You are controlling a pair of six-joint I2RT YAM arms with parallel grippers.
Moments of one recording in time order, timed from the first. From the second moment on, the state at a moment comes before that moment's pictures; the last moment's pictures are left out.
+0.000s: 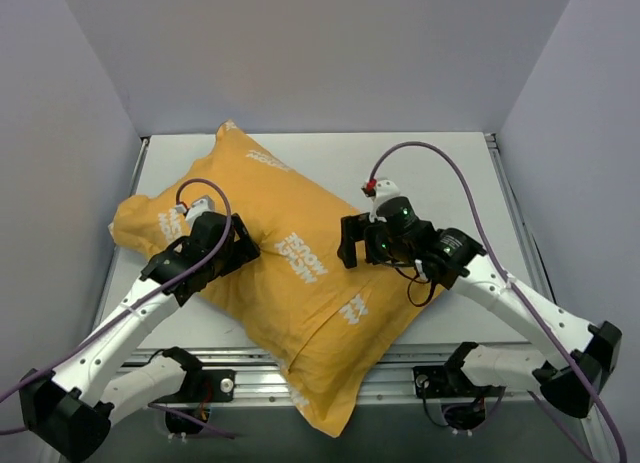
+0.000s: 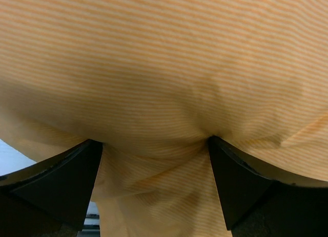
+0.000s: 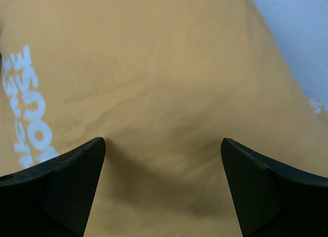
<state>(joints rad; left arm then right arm) -0.55 0.96 0.88 -0.73 -0.31 -0.90 0.77 1.20 1.13 -0.62 0.10 0.41</state>
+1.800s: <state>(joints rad) -0.87 1.28 1.16 -0.43 0.02 0.20 0.57 1.14 0.76 -0.34 0.17 0.52</state>
